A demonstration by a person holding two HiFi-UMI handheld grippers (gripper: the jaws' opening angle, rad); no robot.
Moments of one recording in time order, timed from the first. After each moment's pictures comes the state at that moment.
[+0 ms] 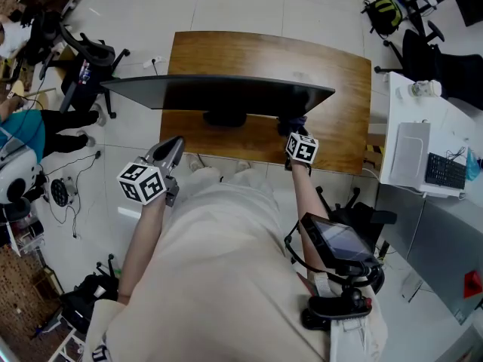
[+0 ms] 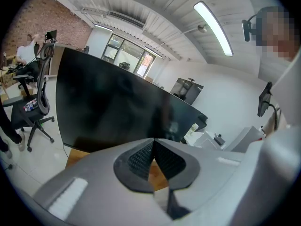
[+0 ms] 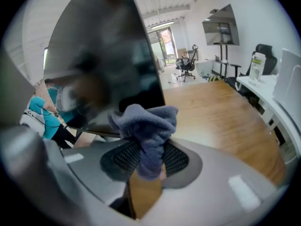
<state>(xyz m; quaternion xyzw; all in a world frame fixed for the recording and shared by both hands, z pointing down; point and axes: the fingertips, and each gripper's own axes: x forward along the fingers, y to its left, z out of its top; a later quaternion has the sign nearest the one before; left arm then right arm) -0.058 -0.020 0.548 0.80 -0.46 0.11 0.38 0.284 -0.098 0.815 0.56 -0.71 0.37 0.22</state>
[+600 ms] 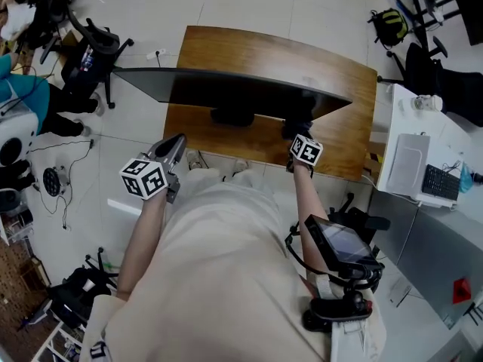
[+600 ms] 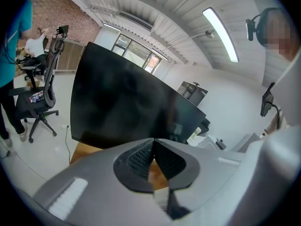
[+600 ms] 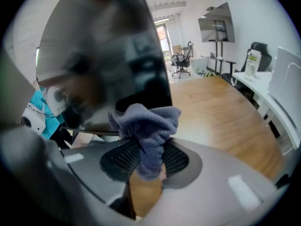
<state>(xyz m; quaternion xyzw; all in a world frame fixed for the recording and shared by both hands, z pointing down) -0.097 -0.014 0.567 0.78 -0.47 0.09 0.40 0.280 -0.096 0.824 0.58 -0.67 0.39 0.24</state>
